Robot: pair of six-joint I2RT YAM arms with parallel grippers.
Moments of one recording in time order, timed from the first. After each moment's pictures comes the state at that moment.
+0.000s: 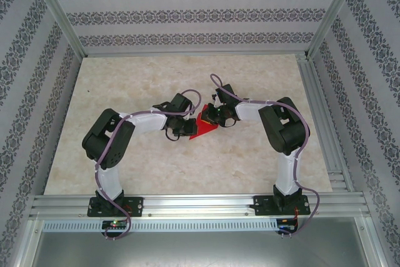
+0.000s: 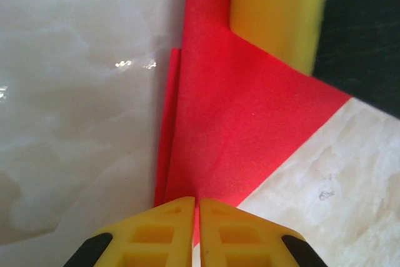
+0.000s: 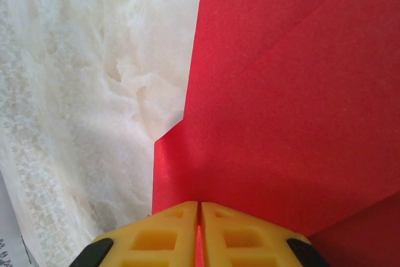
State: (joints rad) left arm -0.61 1.88 1.09 -0.33 0.35 -0.59; right arm 0.48 2.01 1.13 -0.11 -0.50 0.77
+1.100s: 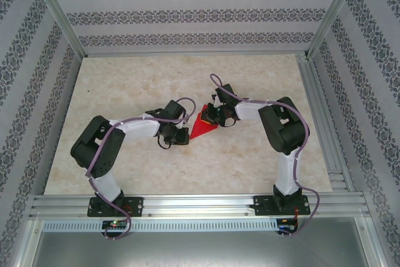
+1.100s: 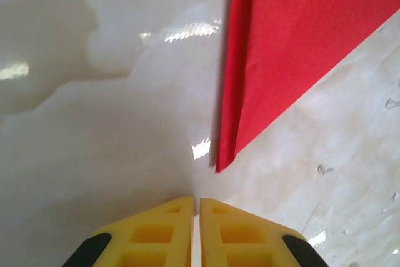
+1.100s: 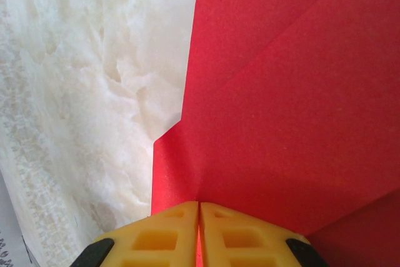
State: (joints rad) left arm -0.61 1.73 0.95 -0.43 0.33 -0.52; right arm 0.48 2.02 1.13 -0.12 -0.50 0.77
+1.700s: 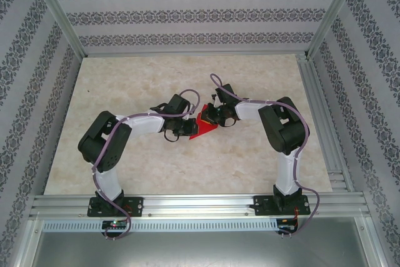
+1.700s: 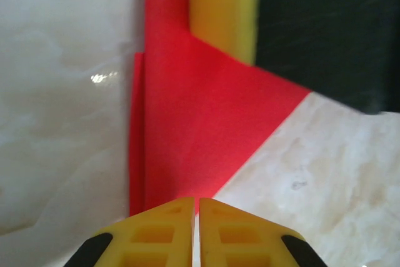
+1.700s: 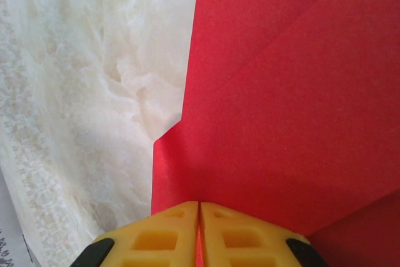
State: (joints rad) left arm -0.61 1.84 1.03 -0.25 0.38 -0.59; right arm 0.48 2.02 1.13 -0.12 -0.50 0.77
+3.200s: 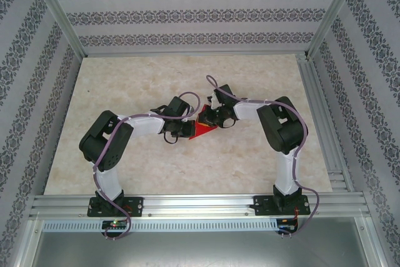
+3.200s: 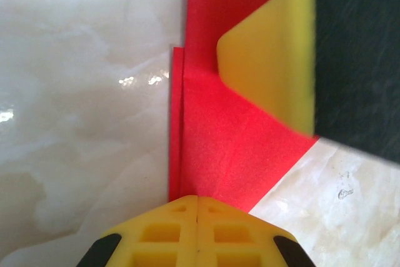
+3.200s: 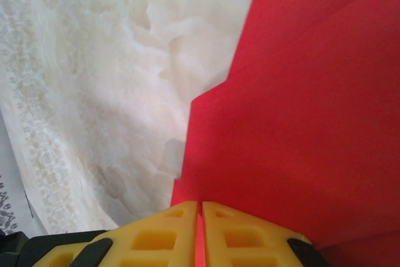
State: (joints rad) left arm -0.61 1.84 1.00 -0.23 0.32 -0.55; right arm 0.46 2.03 1.15 -0.15 -0.60 0.66
